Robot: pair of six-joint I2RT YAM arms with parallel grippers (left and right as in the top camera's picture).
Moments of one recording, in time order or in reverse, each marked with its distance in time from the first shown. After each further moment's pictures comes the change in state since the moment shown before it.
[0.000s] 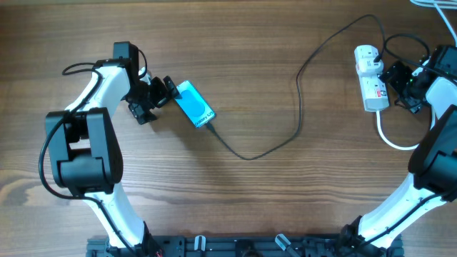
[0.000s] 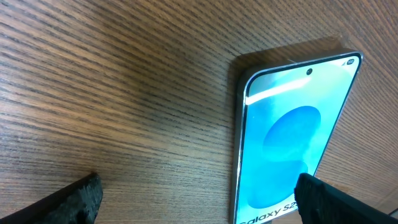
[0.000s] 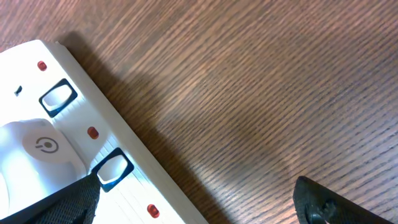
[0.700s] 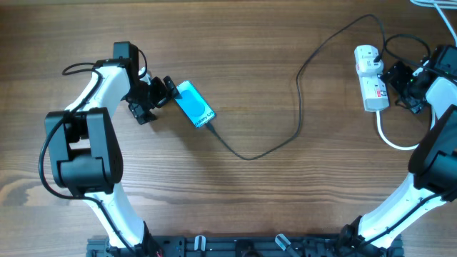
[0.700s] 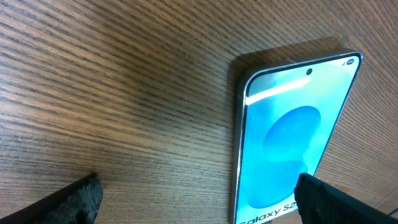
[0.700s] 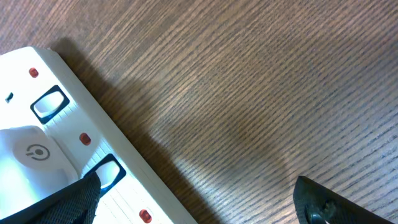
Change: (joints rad) left arm 0.000 0.000 0.000 0.000 0.000 0.000; right arm 0.000 0.000 0.000 0.000 0.028 0.000
